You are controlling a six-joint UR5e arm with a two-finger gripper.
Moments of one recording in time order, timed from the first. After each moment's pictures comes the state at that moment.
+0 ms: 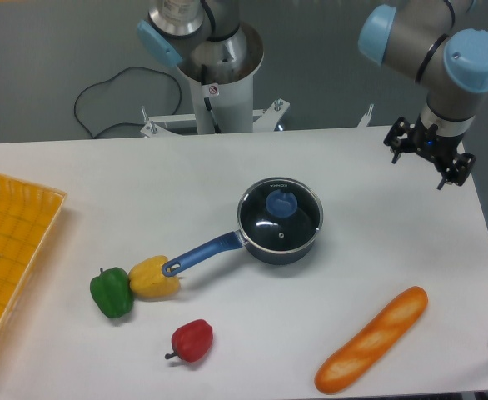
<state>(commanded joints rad) 2.92 -1.90 -1.56 -1.23 1.60 1.53</state>
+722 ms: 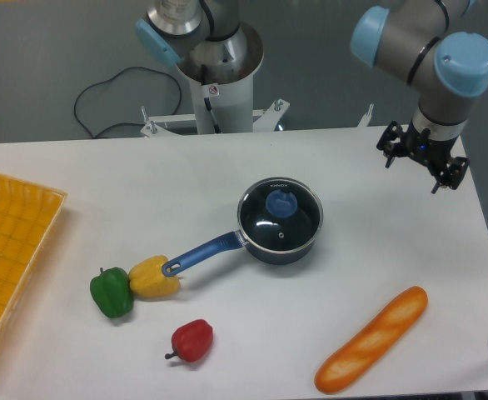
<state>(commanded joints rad) 2.88 -1.84 -1.56 -1.24 1.57 1.48</state>
